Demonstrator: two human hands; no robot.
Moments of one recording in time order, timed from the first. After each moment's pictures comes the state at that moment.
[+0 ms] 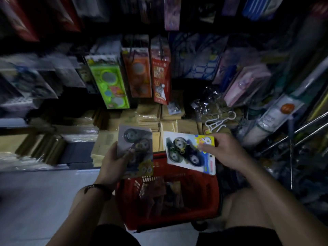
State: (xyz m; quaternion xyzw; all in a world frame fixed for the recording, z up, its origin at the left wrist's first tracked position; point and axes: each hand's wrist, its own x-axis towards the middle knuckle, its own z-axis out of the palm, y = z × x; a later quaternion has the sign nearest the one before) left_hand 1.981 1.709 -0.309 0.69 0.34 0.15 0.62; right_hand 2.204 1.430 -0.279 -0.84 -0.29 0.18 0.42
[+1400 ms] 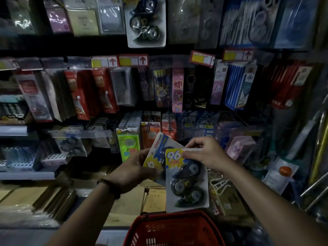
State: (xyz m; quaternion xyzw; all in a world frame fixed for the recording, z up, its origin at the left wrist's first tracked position) left_hand 2.025 1.714 -0.107 0.69 0.06 0.02 0.72; right_hand 2.213 1.505 -0.090 -0.75 -0.40 0.12 0.52
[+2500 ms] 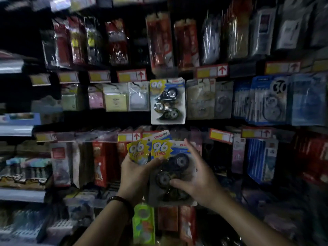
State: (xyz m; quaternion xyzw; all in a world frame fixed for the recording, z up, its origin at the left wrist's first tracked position) left_hand 2.075 1.764 0.069 0.61 0.11 0.44 0.64; right_hand 2.203 1.609 0.047 -0.59 -0.51 0.07 0.62
